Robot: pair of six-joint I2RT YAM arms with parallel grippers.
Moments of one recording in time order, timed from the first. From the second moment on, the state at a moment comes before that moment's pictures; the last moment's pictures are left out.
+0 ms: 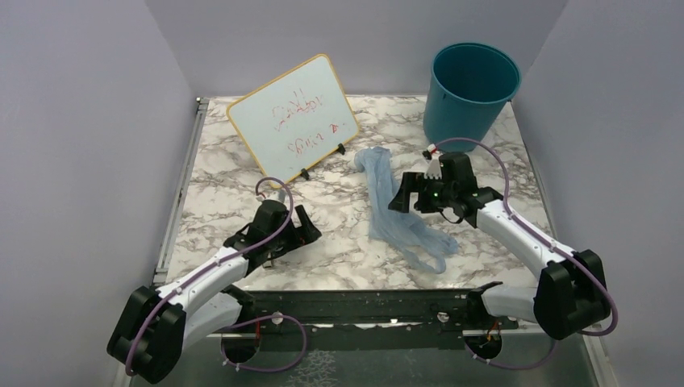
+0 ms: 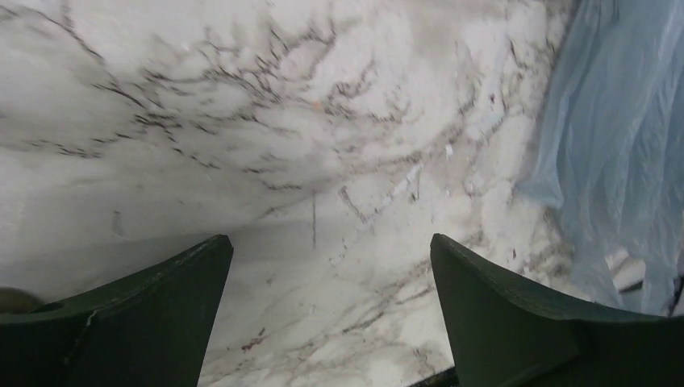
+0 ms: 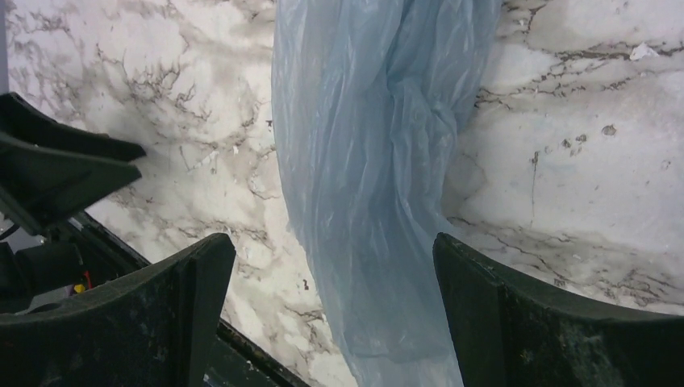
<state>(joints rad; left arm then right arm) -0.50 0.97 0.34 -0.13 0.11 -0.79 0.35 1.25 0.78 -0.29 -0.36 0.37</state>
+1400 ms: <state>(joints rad) -0.12 0.61 0.32 -0.09 0.37 -0.74 0.59 1.22 0.76 -0.20 -0.55 0.40</state>
